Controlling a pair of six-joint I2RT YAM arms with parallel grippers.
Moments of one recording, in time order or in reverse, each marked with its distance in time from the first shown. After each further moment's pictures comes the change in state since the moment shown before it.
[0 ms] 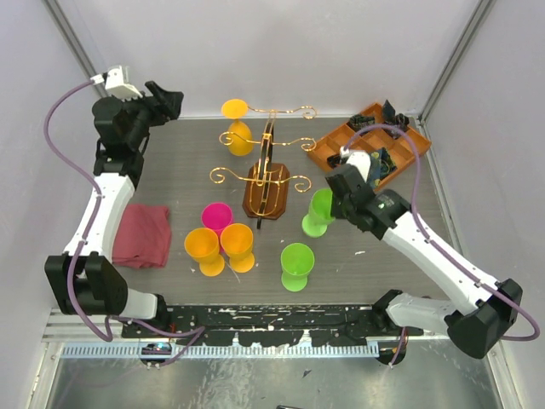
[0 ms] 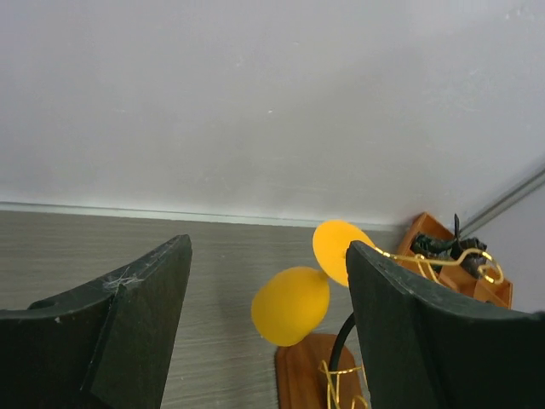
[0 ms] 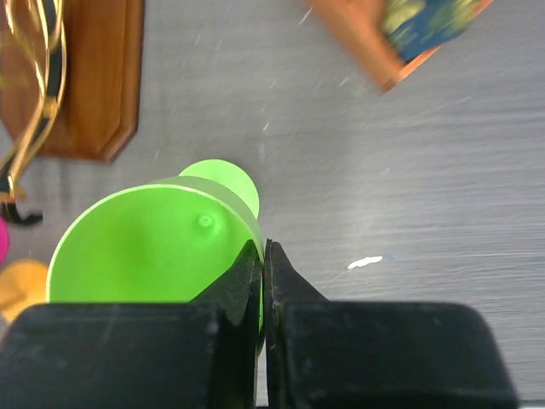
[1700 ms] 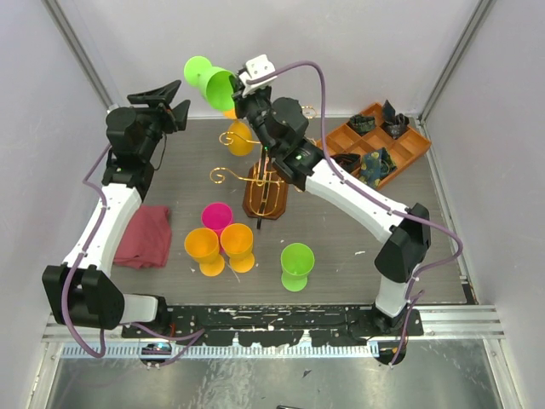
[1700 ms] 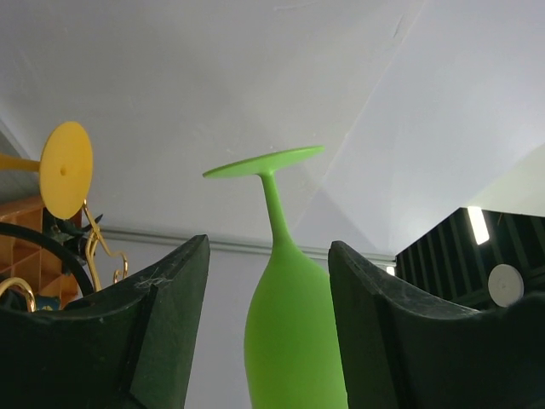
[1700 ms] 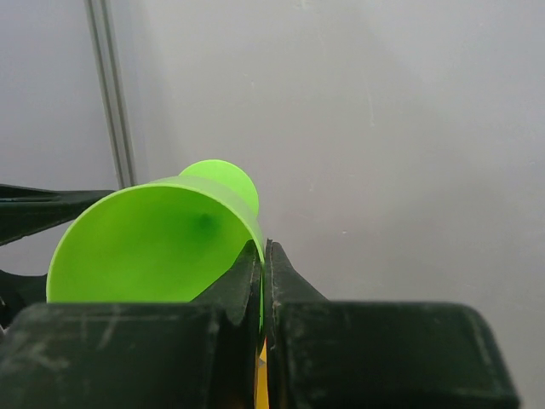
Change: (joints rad) left arm -0.093 -0.067 -0.055 -0.052 -0.158 -1.363; right arm 0.179 0.663 0.748 1.170 -0.094 -0.750
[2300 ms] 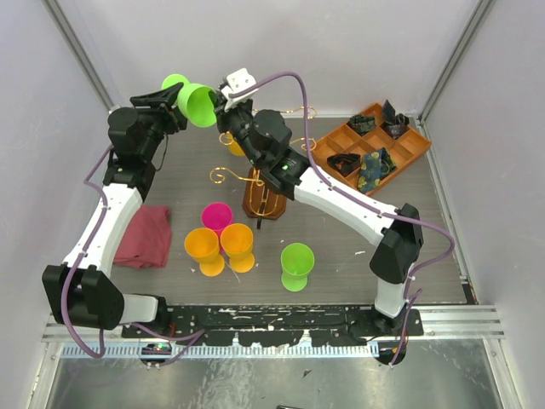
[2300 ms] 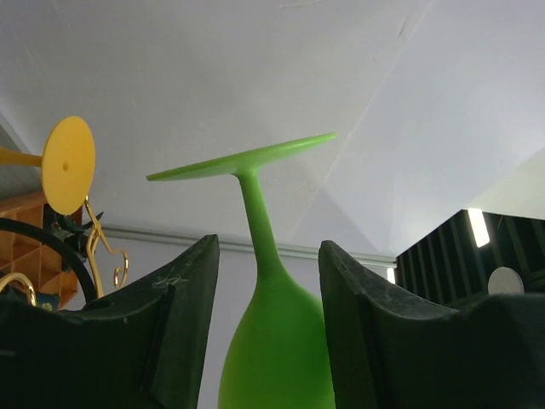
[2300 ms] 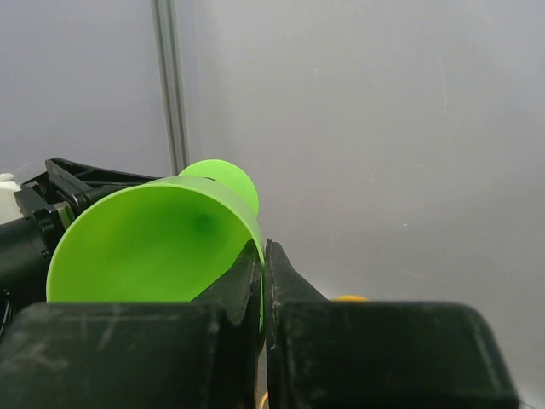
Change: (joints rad) left arm -0.014 0.000 0.000 -0.010 -0.010 -0.004; right arm 0.085 0.032 0.000 0.003 0.000 0.046
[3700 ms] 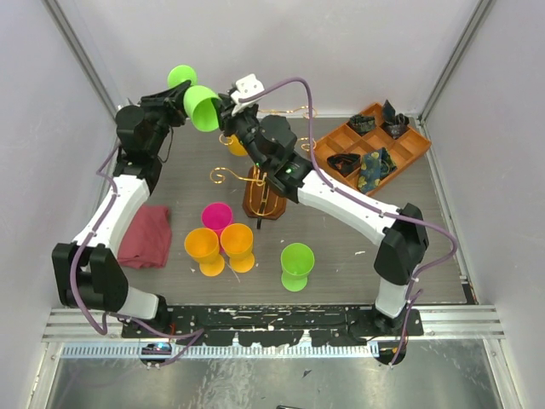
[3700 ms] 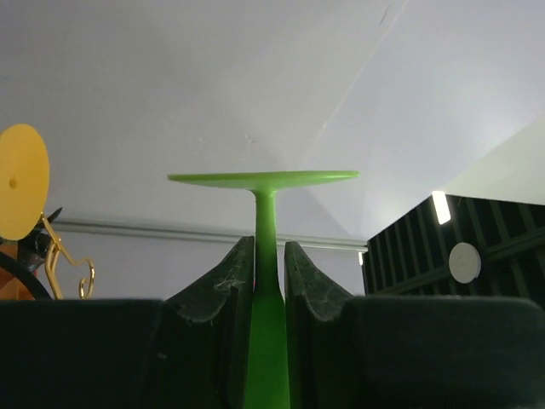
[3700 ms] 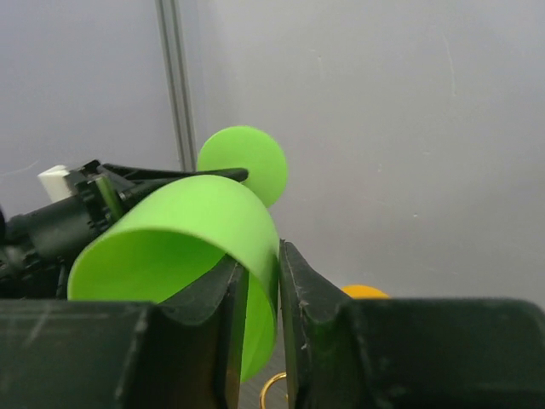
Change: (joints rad) left arm -0.004 0.101 0.000 0.177 0.045 -0.075; right arm -0.012 -0.018 -0.093 0.084 -0.027 0.044
